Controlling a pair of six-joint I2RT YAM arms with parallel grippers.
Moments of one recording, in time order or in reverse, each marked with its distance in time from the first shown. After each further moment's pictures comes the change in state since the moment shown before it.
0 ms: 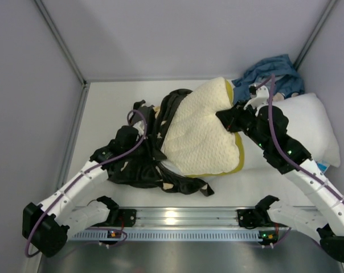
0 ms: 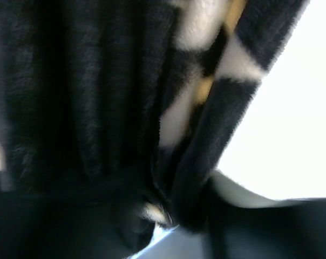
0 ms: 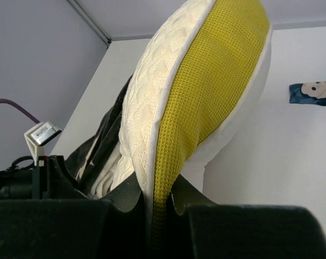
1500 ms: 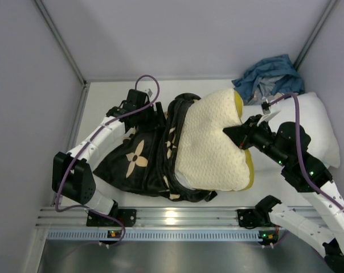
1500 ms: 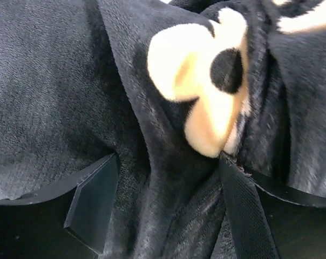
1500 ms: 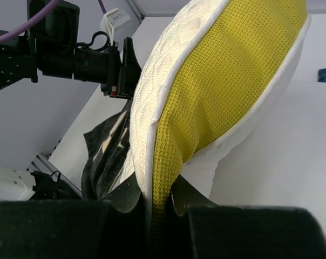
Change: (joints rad) left arm 0.154 0.529 0.516 -0.095 -0.047 0.259; right arm -0.016 -0.217 -0.050 -0.150 -0.177 -0.019
